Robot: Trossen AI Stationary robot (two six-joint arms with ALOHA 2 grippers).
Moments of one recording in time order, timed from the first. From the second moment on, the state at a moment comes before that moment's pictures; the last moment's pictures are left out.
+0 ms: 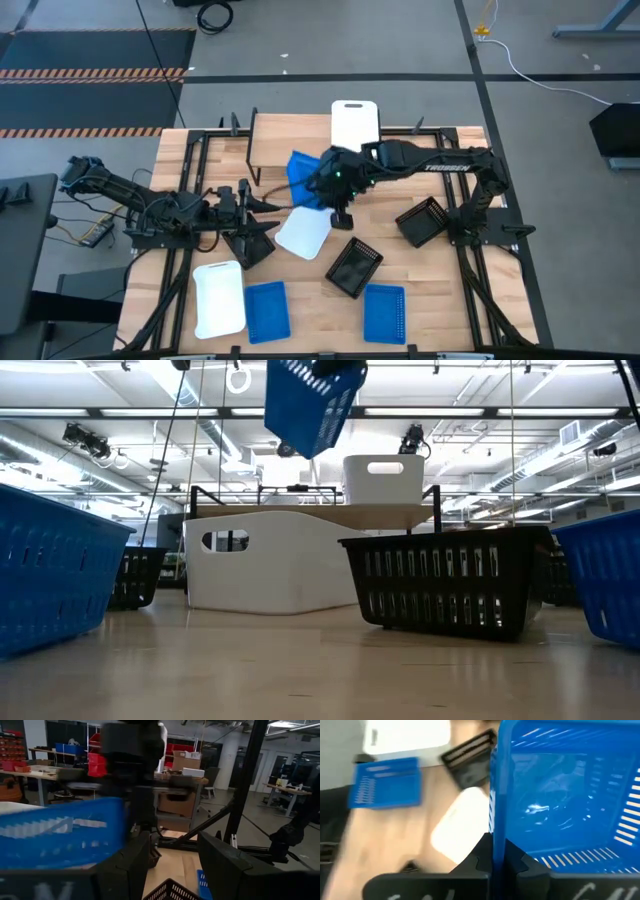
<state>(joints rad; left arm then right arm) -0.36 0.91 0.62 0.38 -0.42 -0.11 0.00 1.80 1.93 -1.00 -0.10 -0.03</state>
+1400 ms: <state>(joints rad) -0.36 0.91 0.62 0.35 -0.53 -0.07 -0.28 1.98 1.93 -0.83 -0.01 -0.30</state>
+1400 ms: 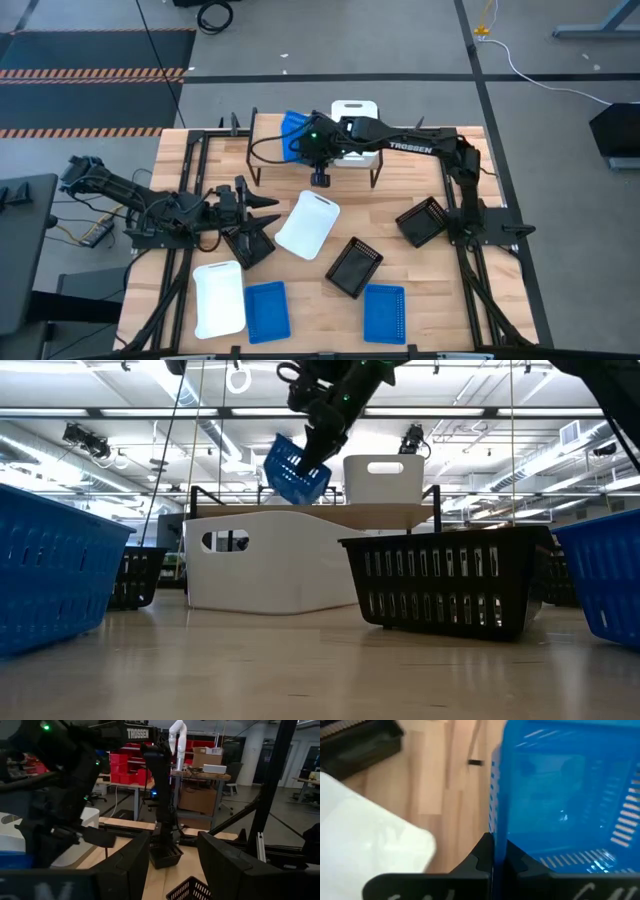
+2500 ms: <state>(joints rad) -0.36 0.91 0.62 0.27 -0.70 -0.06 -0.26 1.83 1.93 -0.87 0.00 -0.21</state>
